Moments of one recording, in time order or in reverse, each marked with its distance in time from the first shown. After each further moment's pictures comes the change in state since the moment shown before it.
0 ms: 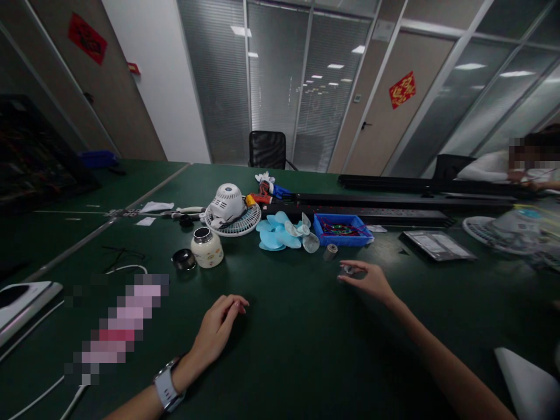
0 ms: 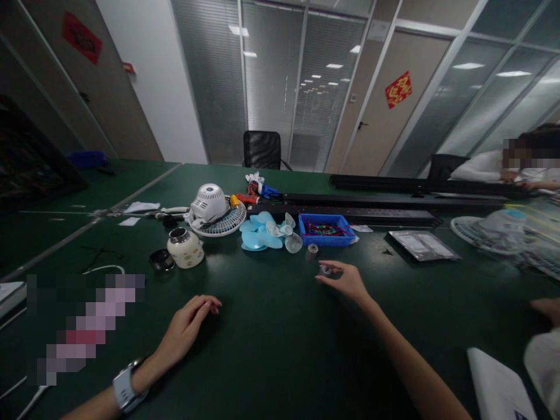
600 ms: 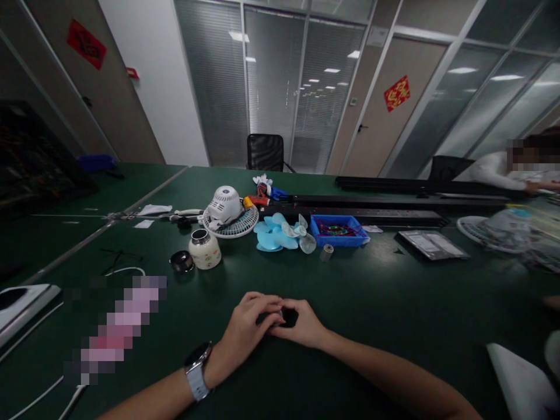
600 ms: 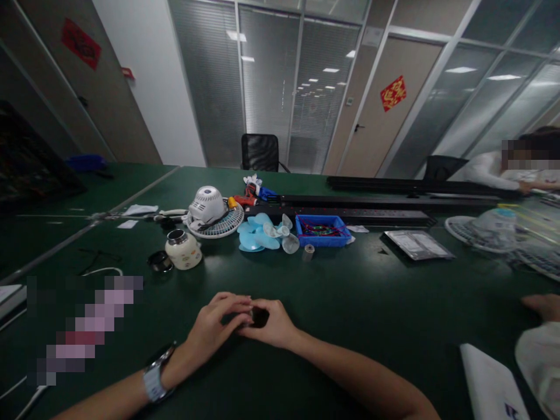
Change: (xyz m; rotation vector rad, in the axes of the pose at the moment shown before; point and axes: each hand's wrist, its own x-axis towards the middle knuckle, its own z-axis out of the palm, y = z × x) left_hand 0.015 0.054 0.033 0.028 -0.067 0.332; right_hand -0.053 -0.124 0.126 0.486 -0.354 -0.193
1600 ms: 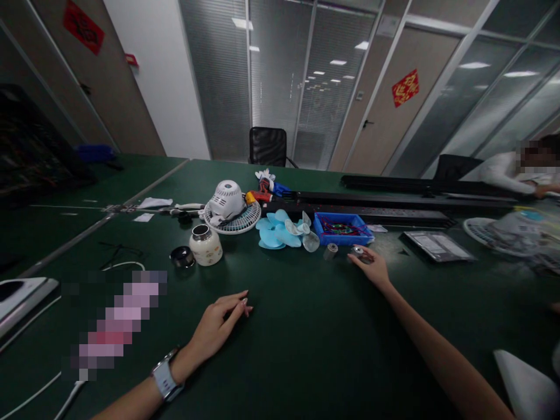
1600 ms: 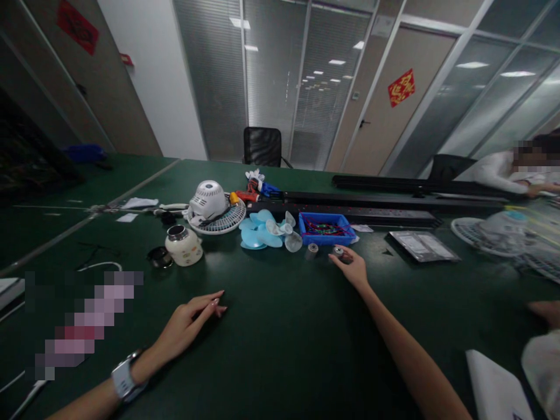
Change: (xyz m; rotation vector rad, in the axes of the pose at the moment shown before) left_hand -0.030 -0.057 -0.032 0.024 -0.054 -0.271; right_hand -0.004 0.127 -0.217 -0.366 0.713 0.190
